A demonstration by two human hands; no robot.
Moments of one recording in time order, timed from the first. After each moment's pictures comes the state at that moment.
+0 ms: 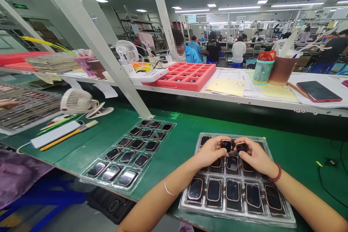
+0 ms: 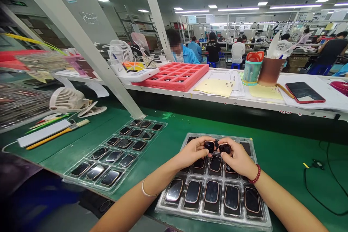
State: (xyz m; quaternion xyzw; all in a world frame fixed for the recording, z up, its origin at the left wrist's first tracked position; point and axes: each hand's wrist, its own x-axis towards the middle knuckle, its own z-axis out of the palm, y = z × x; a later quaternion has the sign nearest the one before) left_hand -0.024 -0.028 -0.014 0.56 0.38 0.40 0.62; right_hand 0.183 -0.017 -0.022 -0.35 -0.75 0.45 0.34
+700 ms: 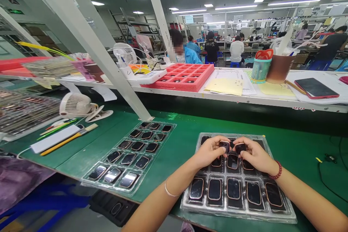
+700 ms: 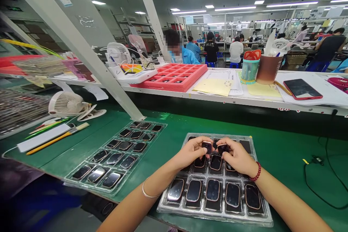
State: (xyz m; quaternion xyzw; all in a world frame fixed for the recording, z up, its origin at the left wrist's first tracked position) left_hand -0.028 -0.032 -0.011 0.57 0.39 0.39 0.61; right_hand 0.183 -0.020 -0.022 -0.33 -0.71 0.52 0.33
